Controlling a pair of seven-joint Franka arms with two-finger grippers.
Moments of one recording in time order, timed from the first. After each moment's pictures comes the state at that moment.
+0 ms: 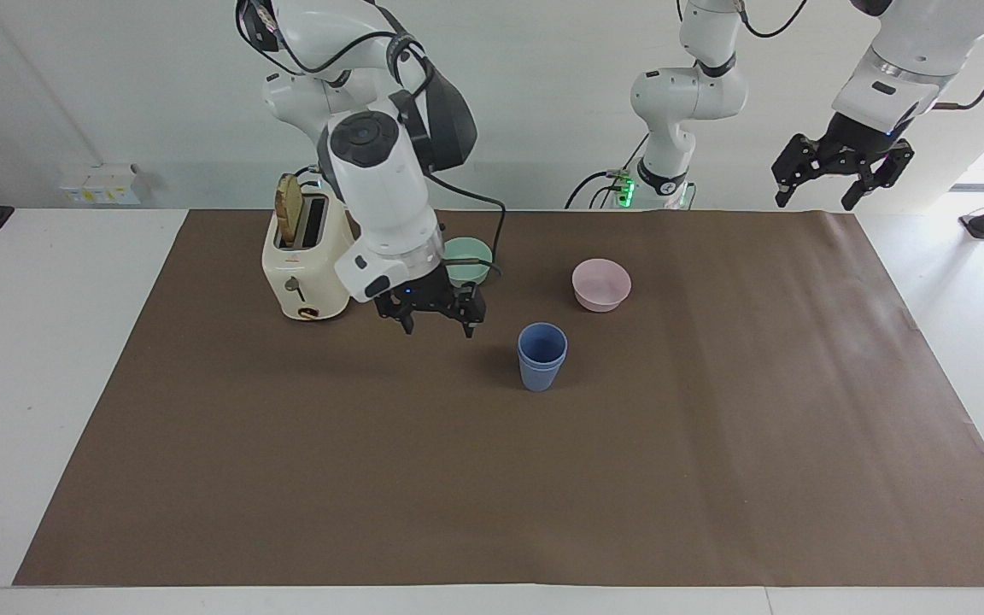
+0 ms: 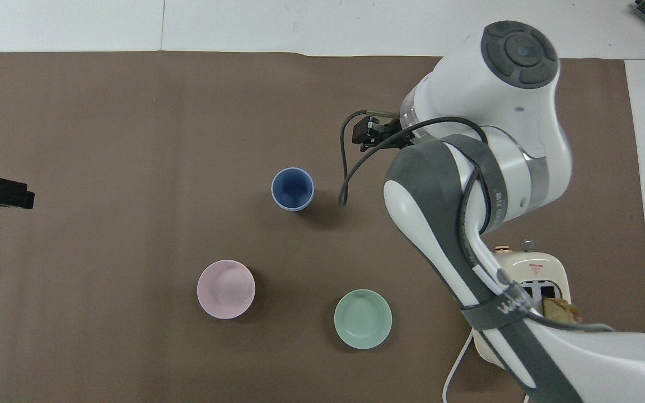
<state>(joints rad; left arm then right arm) -0.05 -0.08 -0.02 -1.55 -0.01 1.49 0.05 0.35 0.36 -0.01 -1.37 0.10 1.82 0.48</state>
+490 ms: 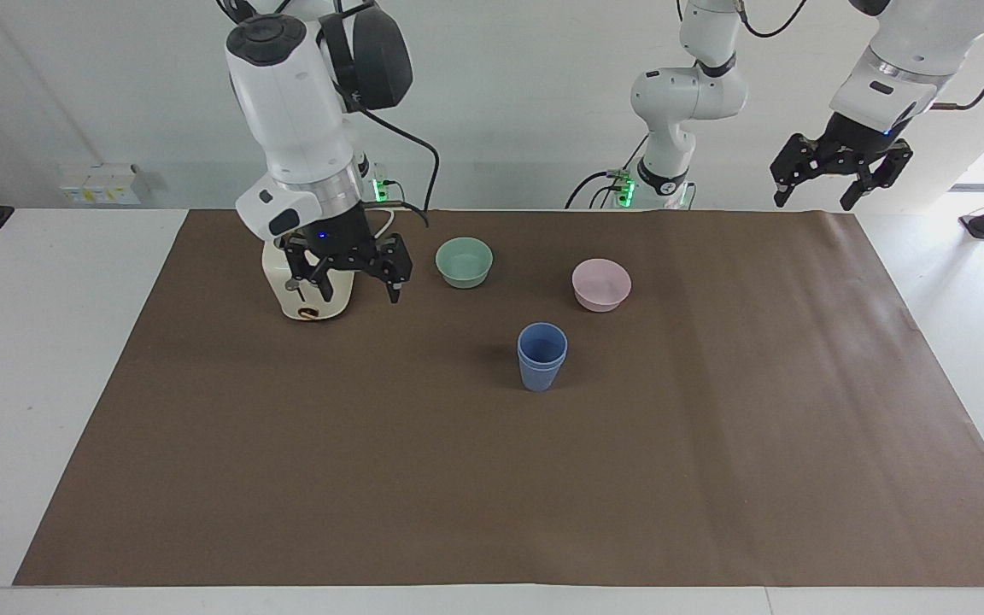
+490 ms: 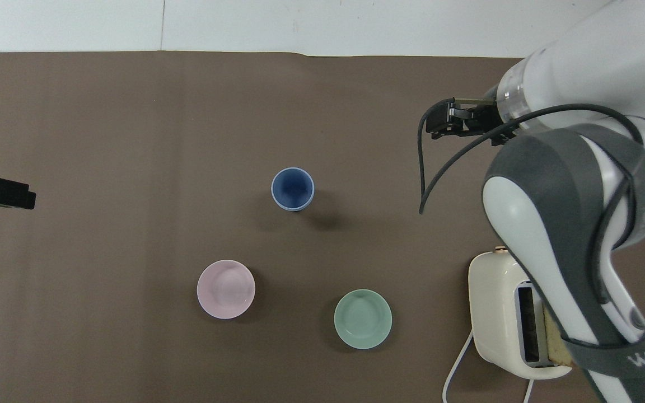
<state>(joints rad) -0.05 -0.08 -0.02 -1.55 -0.01 1.49 0.05 0.25 0.23 -0.01 -1.37 0.04 1.72 0.32</state>
